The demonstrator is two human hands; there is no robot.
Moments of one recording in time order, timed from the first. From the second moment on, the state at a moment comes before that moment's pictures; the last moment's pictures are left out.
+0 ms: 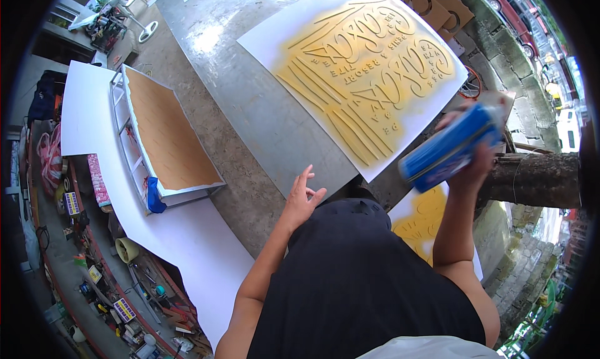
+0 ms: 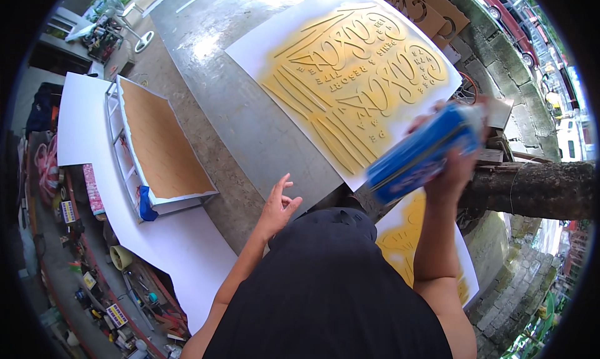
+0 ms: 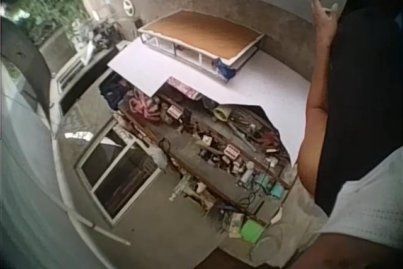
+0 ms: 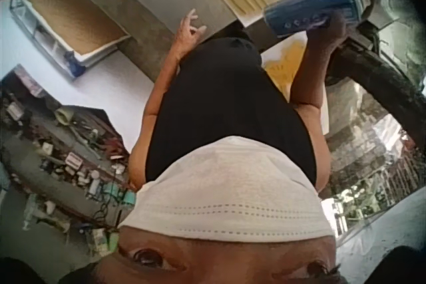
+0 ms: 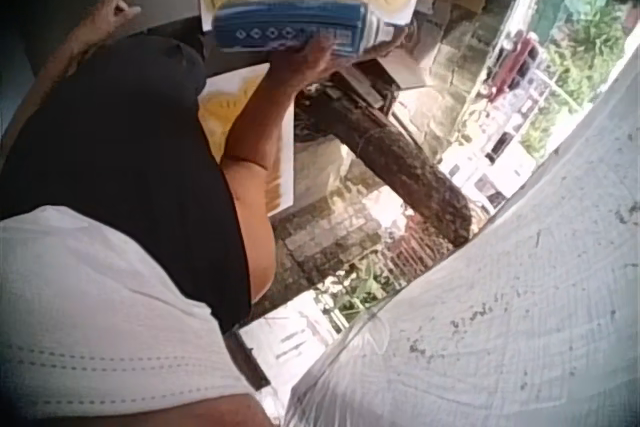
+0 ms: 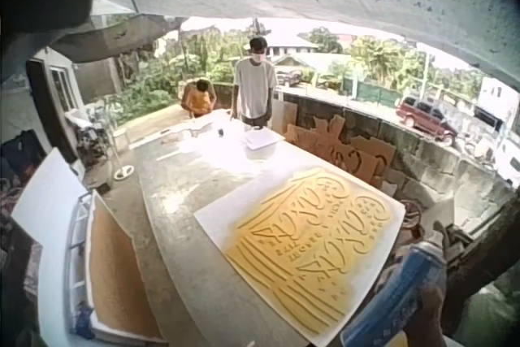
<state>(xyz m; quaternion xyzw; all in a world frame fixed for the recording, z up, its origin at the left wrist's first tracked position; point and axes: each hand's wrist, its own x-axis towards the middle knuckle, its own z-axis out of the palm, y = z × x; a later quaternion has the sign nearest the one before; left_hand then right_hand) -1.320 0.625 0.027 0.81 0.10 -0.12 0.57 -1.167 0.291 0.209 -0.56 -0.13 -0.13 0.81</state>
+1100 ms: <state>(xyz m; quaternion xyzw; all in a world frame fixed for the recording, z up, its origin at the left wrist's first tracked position) -1.314 0.645 0.075 0.68 0.08 -0.06 0.73 -1.166 0.384 0.228 -0.53 -0.23 0.05 0.81</state>
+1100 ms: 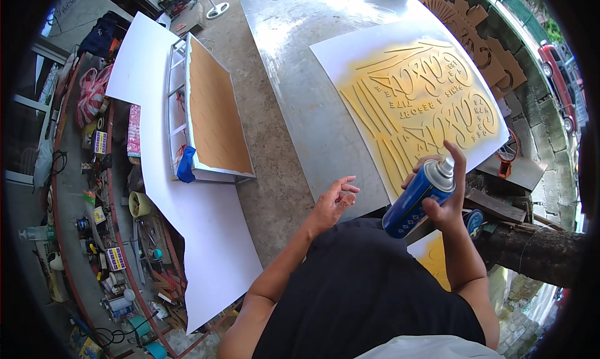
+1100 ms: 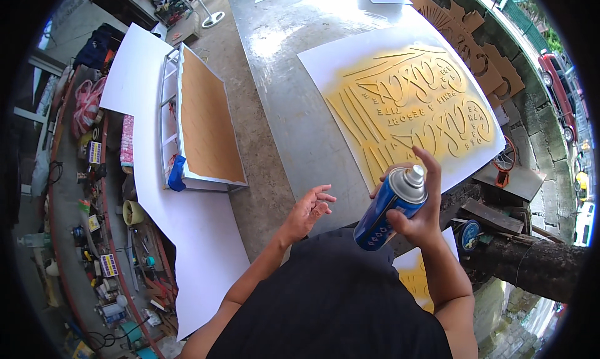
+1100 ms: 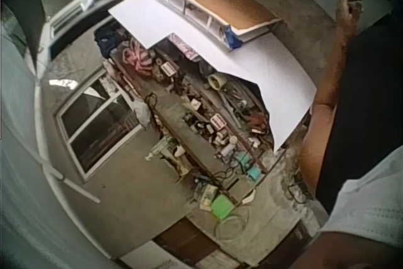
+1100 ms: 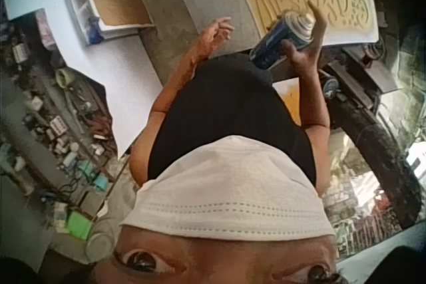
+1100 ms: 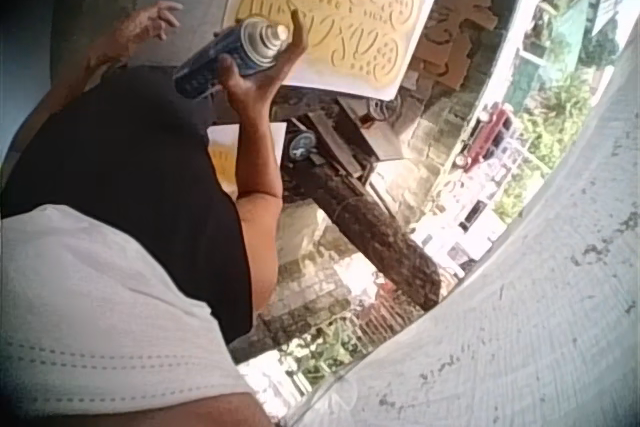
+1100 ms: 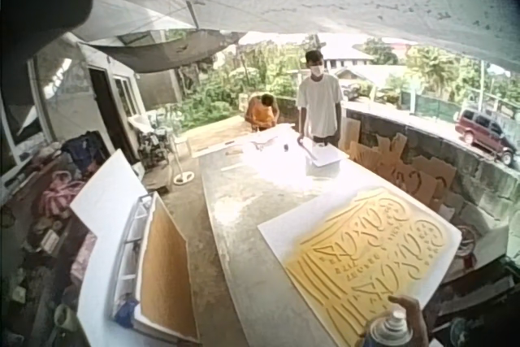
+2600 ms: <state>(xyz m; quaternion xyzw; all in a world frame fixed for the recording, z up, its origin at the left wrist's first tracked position) -1.318 0.642 0.079 0.67 0.10 -0.03 0.74 -1.159 0.349 0.273 -0.43 -0.25 0.03 0.87</state>
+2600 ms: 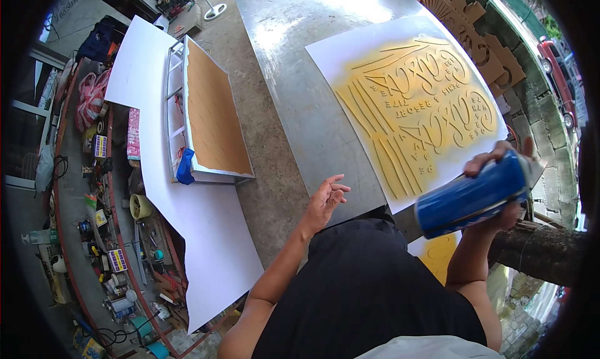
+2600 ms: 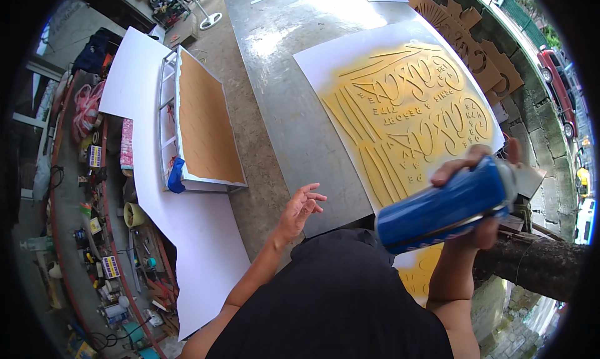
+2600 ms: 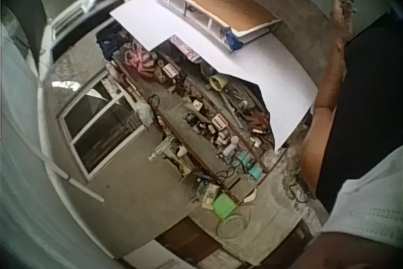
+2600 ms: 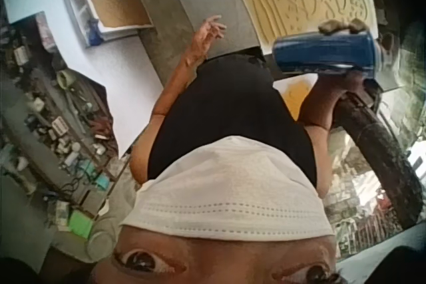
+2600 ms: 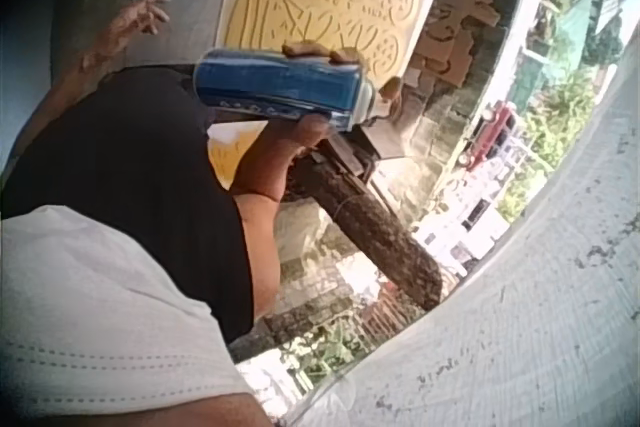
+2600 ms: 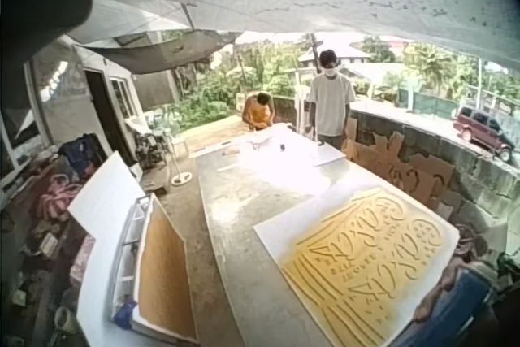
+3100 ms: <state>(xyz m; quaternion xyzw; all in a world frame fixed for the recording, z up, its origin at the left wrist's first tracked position) -1.309 0.657 0.081 0.67 0.09 0.00 0.74 -1.148 0.353 0.306 -0.32 -0.14 0.07 0.93</state>
